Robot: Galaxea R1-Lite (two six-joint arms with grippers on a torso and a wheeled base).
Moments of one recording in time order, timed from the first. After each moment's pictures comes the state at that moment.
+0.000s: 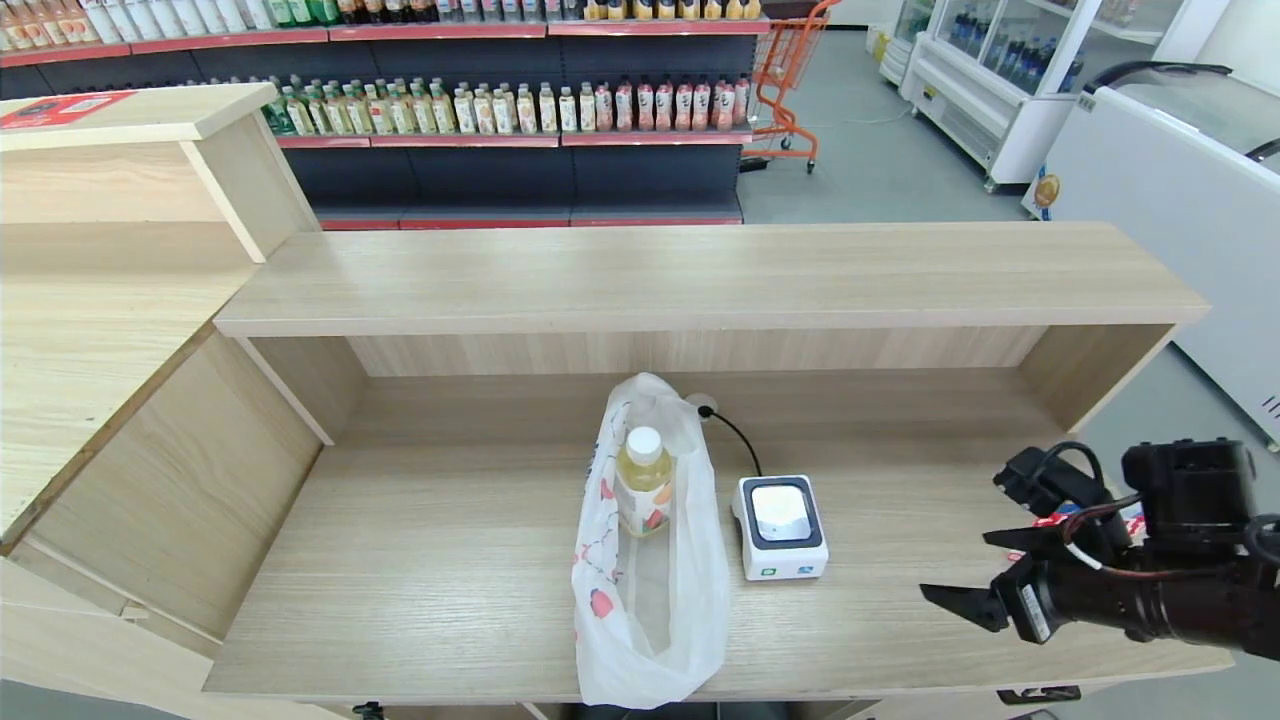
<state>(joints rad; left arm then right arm) 0.00 0.00 0.00 0.00 0.00 0.00 0.04 1.67 -0.42 -0.57 0.33 -0.42</state>
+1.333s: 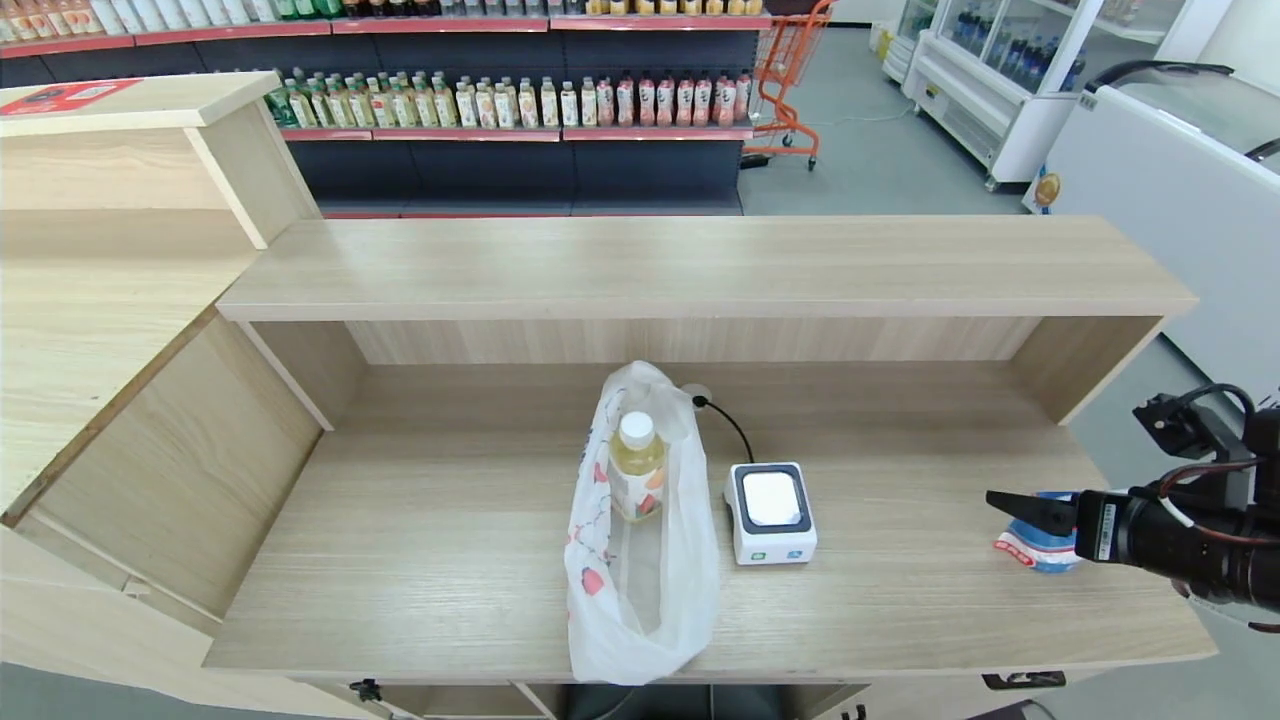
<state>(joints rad) 0.00 0.00 0.00 0.00 0.00 0.00 -0.16 1.58 -0.42 -0.67 0.35 0.06</state>
